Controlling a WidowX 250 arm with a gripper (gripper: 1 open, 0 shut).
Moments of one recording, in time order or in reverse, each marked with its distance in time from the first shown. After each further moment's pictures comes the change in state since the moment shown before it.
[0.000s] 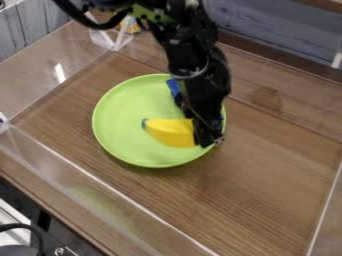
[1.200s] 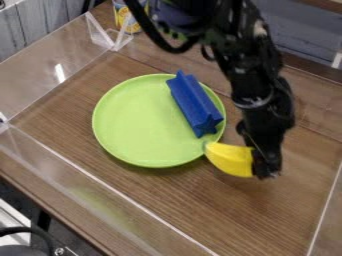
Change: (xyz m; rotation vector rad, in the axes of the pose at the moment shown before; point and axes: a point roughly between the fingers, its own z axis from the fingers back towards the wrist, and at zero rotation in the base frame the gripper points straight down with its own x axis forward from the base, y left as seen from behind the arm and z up) arm 0.044 -0.058 -0.036 -0.132 -0.045 -0.211
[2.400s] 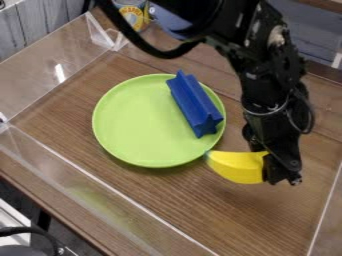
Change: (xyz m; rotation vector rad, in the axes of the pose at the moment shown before) arm 0.003 -0.016 0.016 0.086 -0.012 0.168
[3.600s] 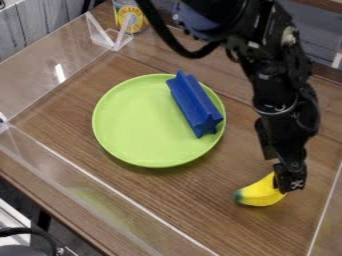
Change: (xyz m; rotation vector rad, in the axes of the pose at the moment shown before) arm 0.008 0.013 -0.015 -0.053 0.008 -0.160
